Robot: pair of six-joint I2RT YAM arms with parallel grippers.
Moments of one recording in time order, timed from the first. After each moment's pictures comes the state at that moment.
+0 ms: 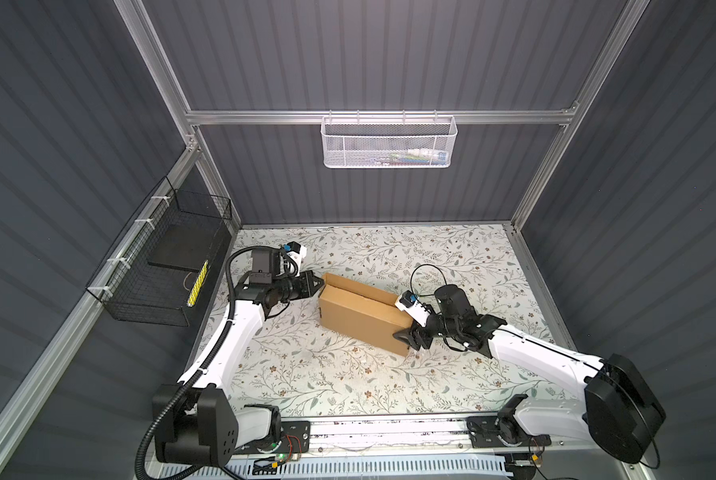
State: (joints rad) left arm -0.14 1.28 1.02 -0.51 0.59 -0.29; right arm 0.64 1.27 0.68 -0.12 -0.45 -0.21
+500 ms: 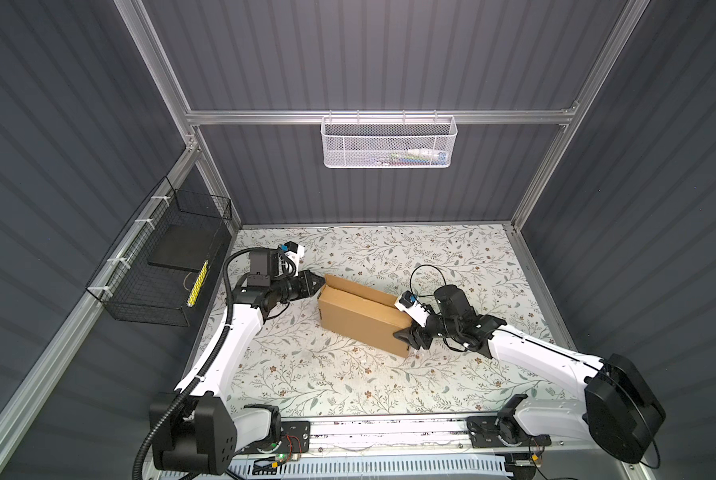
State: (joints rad) left arm -0.14 1.24 1.00 -0.49 0.61 -0.35; right arm 0.64 1.27 0.68 -0.12 -0.44 -0.21
